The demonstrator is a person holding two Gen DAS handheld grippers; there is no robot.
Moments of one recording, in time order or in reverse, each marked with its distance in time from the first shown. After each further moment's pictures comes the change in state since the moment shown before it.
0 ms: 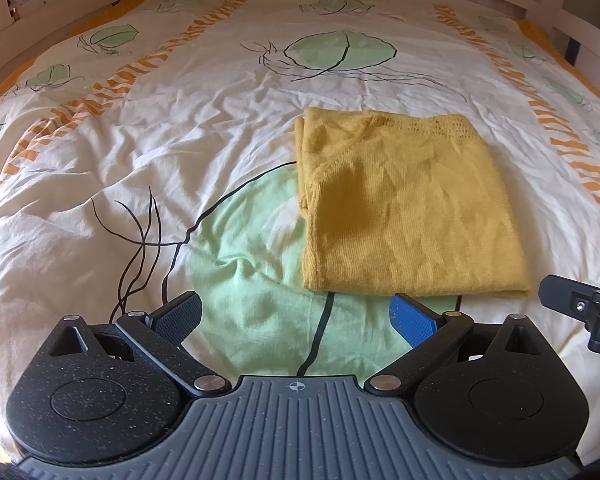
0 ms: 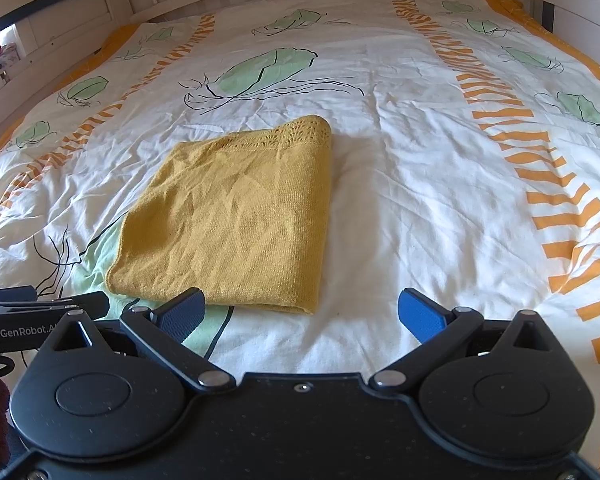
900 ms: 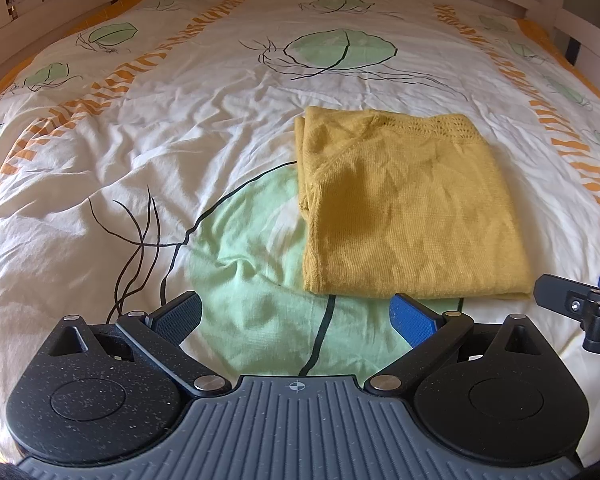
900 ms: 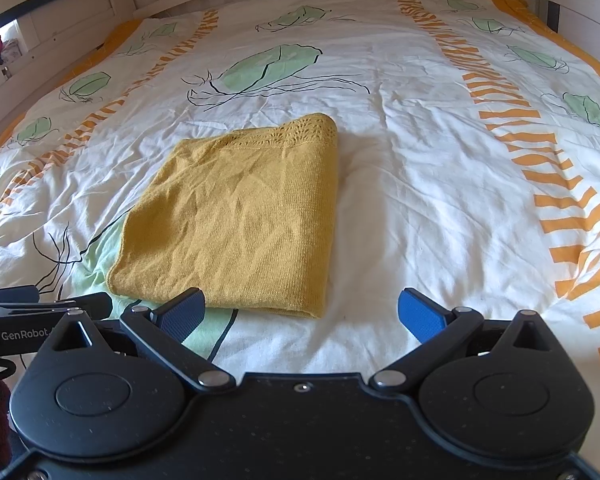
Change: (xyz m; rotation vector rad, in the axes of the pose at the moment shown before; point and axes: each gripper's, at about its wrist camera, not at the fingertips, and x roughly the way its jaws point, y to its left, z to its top) left arm 0.003 0.001 0.002 -0.001 0.005 -0.002; right arm 0.005 0.004 0.003 -0.008 0.011 0.007
